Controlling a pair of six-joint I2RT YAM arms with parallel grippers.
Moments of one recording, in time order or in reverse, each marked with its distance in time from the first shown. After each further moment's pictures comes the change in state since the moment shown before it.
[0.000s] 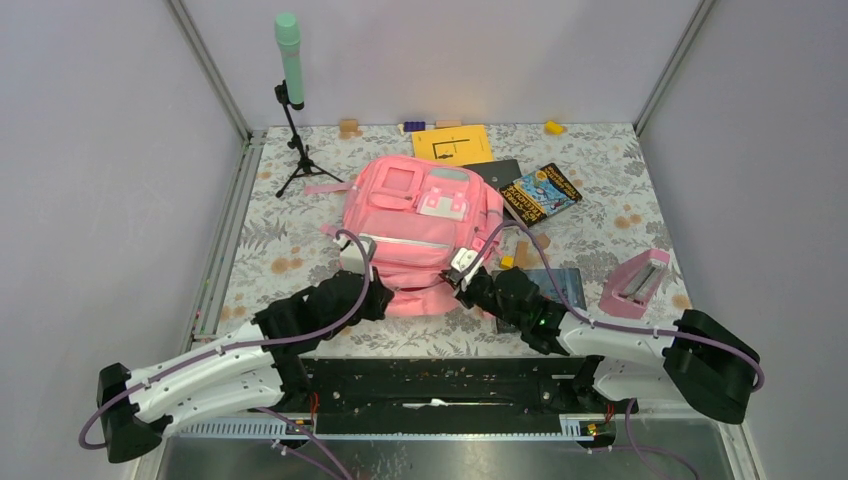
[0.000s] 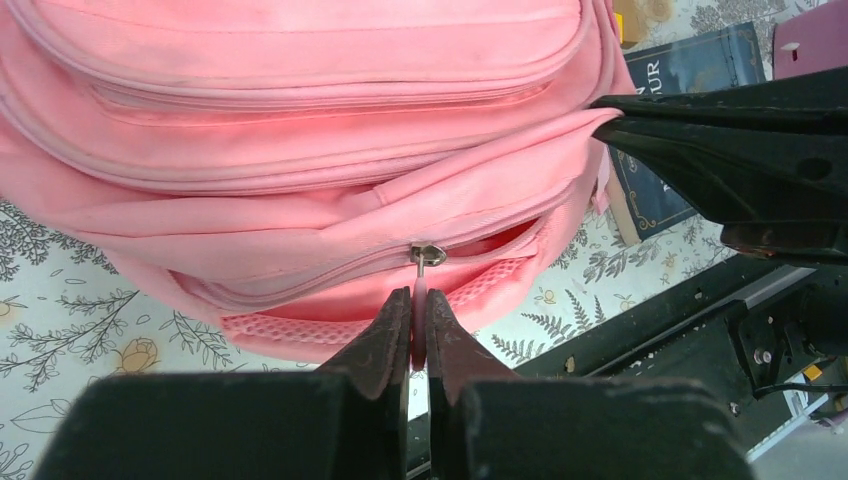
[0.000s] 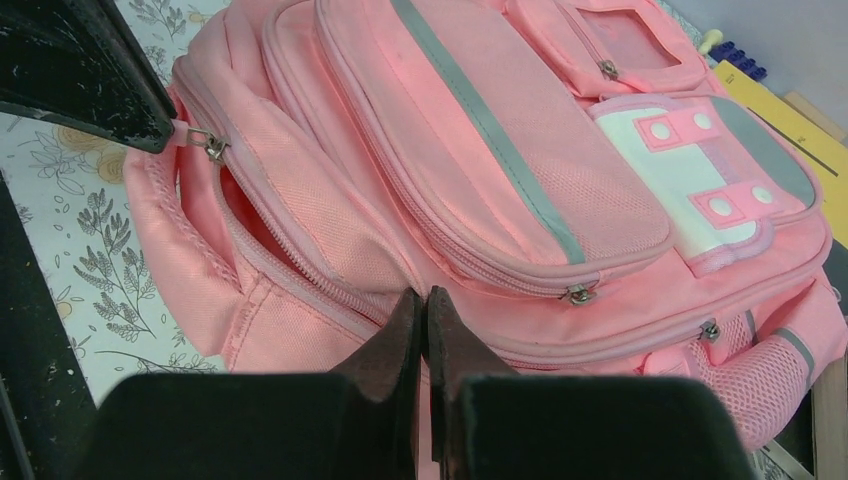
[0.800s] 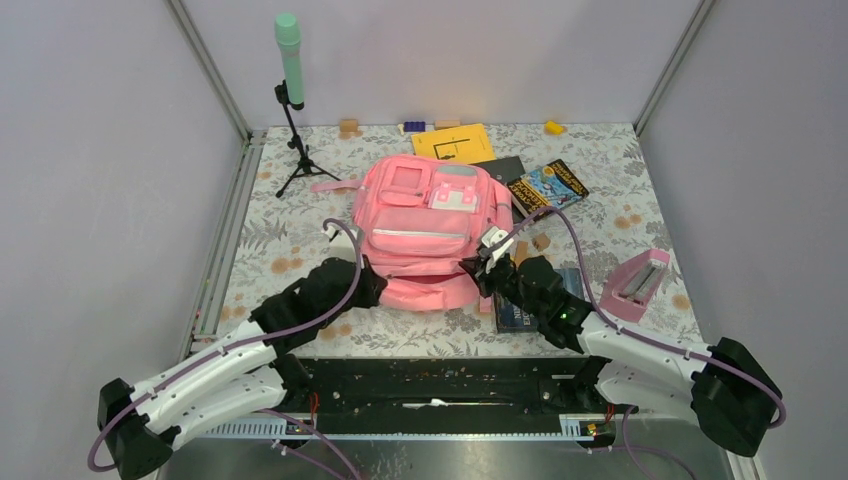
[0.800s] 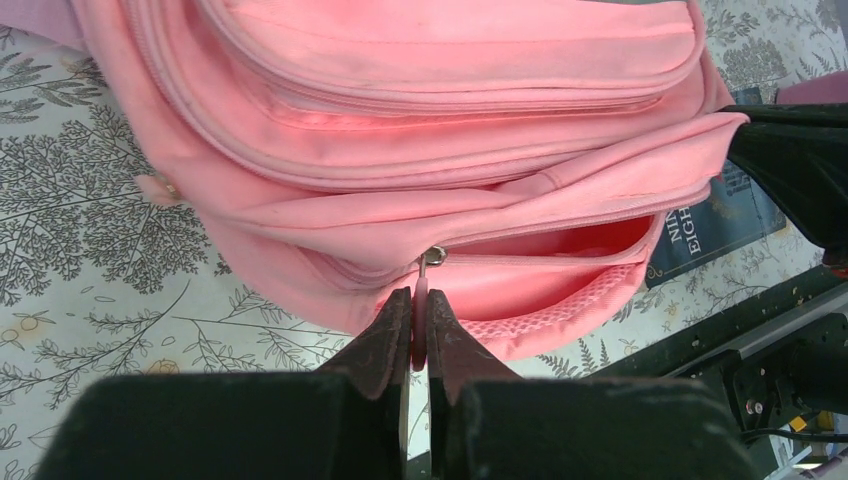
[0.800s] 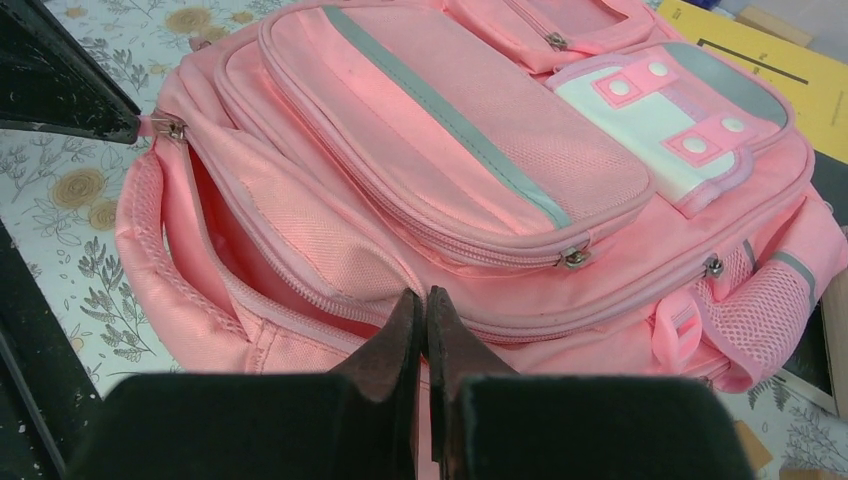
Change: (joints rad) left arm 0.161 0.006 -0.010 0.045 0.080 0.023; right arm -0.154 -0.170 0.000 -0.173 -0.063 0.156
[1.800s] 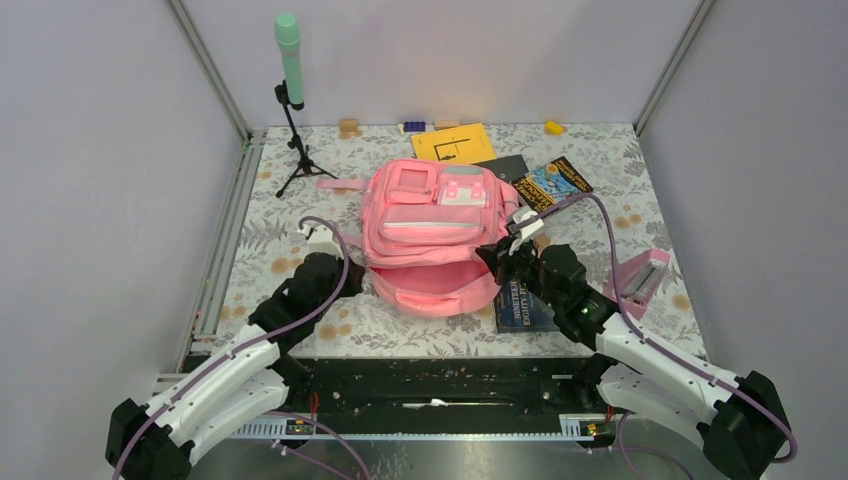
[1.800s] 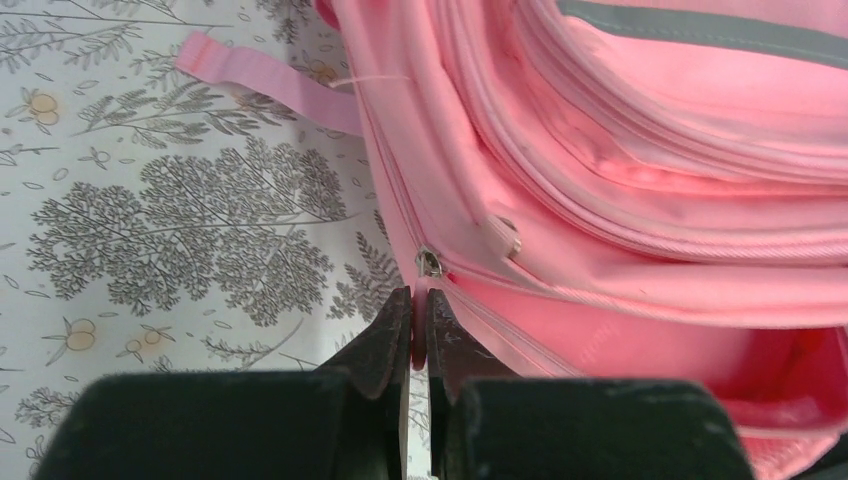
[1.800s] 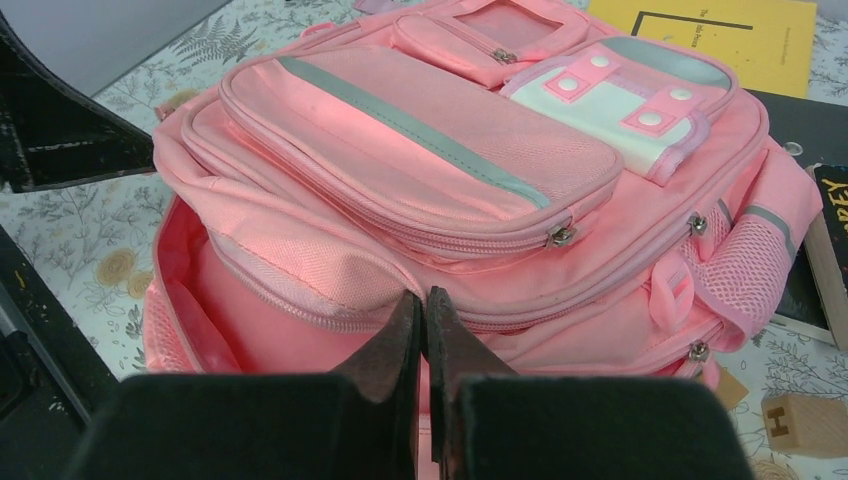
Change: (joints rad) left arm 0.221 -0.037 -0.119 0.116 0.002 0.044; right arm -0.130 -0.150 0.072 -0.209 -0.031 0.175
